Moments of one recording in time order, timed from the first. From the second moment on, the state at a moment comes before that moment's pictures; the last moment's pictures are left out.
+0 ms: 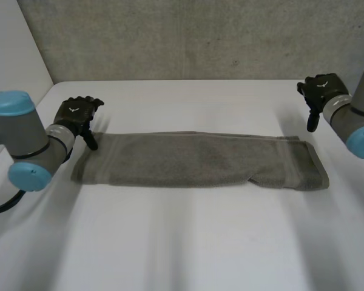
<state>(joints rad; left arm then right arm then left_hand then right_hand) 4.54 -2.38 -1.11 3.31 -1.41 3.37 1.72 -0.67 0.66 0.22 1.49 2.58 0.19 0.18 0.18 0.18 0.04 0.24 0.25 0.24 0.26 0.06</state>
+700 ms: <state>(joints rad) 4.48 -1.84 -1.84 3.61 -1.42 3.21 1.62 -1.05 1.58 -0.06 1.34 2.58 0.18 0.17 0.17 0.17 0.03 0.28 0.26 0.28 0.27 0.10</state>
